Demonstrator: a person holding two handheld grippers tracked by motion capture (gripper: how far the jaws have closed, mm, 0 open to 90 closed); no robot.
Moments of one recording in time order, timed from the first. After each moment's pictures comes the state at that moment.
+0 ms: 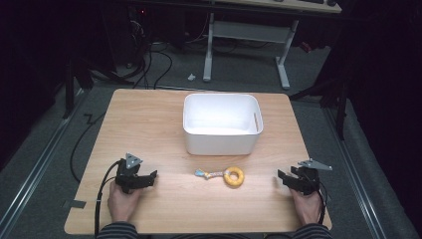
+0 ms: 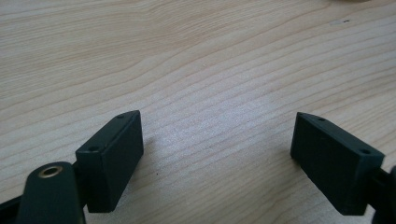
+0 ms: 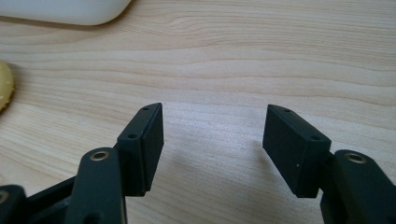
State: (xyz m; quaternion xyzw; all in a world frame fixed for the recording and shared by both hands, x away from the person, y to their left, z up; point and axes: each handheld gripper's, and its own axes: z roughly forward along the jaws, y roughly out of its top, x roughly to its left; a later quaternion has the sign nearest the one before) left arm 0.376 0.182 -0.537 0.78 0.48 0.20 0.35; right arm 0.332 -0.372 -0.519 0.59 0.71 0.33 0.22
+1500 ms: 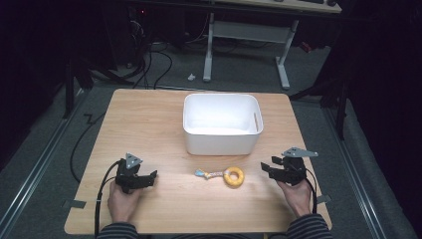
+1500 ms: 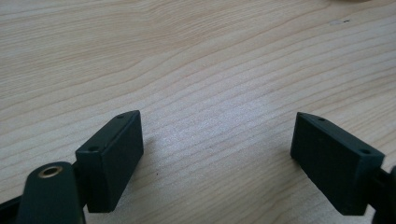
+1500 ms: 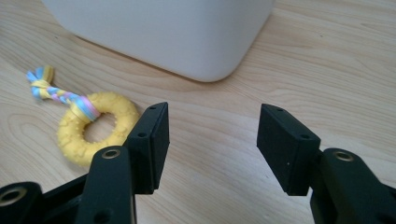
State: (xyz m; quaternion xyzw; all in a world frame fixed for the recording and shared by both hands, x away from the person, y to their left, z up) left arm 0.376 0.182 -0.537 0.78 0.48 0.20 0.35; right arm 0.349 -0.319 -0.473 0.49 0.77 0.37 0.18
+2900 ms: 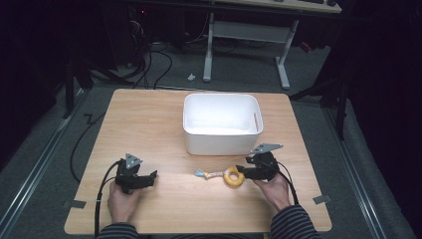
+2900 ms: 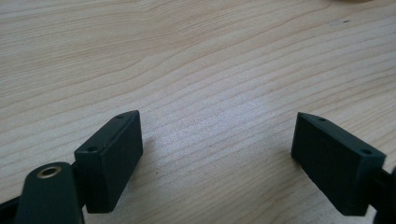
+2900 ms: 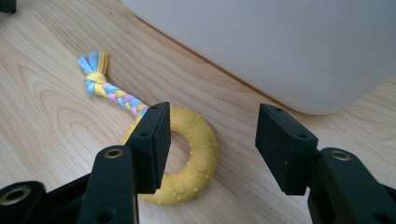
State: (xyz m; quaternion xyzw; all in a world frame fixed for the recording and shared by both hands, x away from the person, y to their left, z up) left arm 0.376 0.182 -0.537 0.78 0.48 0.20 0.35; right arm 0.373 -0.247 -0.477 0.42 0.83 0.33 0.14
